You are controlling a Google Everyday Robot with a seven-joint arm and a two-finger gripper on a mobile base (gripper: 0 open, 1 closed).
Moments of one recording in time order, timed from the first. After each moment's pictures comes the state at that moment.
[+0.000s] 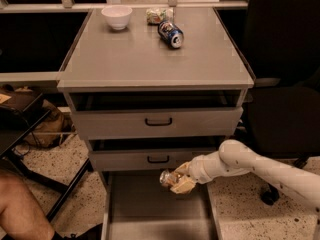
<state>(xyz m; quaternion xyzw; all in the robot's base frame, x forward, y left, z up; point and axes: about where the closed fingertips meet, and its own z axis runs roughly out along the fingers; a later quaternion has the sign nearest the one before) 0.549 -0.076 0.450 -0.59 0.70 0.27 0.30</state>
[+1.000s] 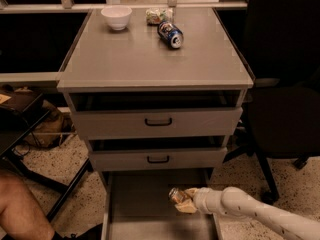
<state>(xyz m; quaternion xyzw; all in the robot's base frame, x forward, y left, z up) 0.532 -0.115 0.302 -0.45 0.79 0.20 0.36</state>
